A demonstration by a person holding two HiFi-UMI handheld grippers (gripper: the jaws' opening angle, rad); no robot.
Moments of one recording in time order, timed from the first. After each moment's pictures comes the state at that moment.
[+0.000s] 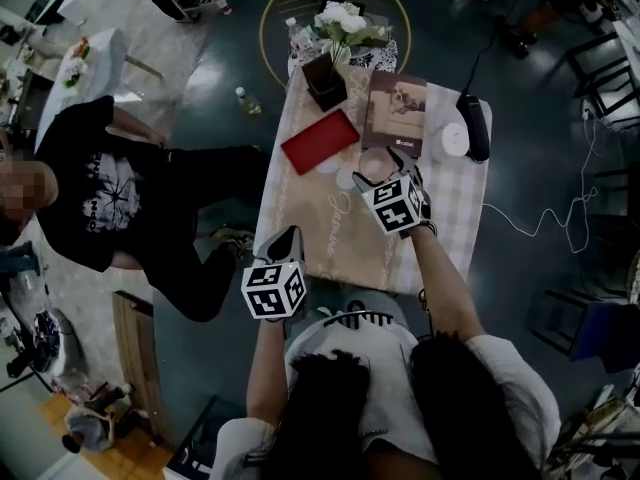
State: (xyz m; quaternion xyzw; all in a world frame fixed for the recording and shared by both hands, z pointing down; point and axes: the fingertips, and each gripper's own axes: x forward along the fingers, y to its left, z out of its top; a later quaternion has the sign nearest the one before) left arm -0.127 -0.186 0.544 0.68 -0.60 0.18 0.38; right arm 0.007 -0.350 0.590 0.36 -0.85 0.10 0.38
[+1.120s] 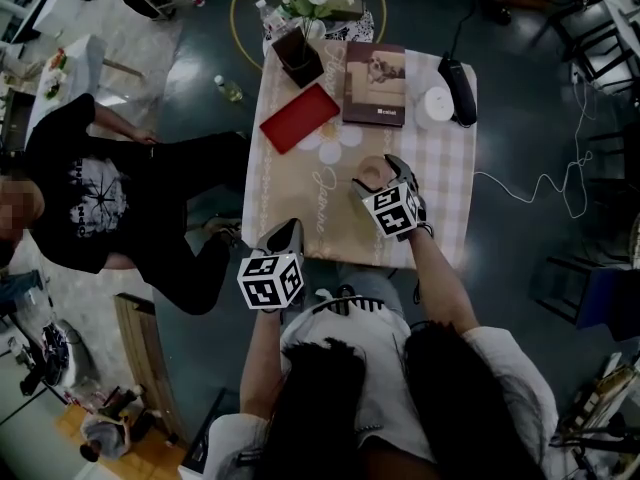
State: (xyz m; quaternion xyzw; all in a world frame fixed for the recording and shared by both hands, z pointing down) left arm -0.094 -0.160 0.567 0.71 -0.55 0.20 0.40; right arm 0.053 -0.279 0.655 0.37 -0.83 0.15 0.38
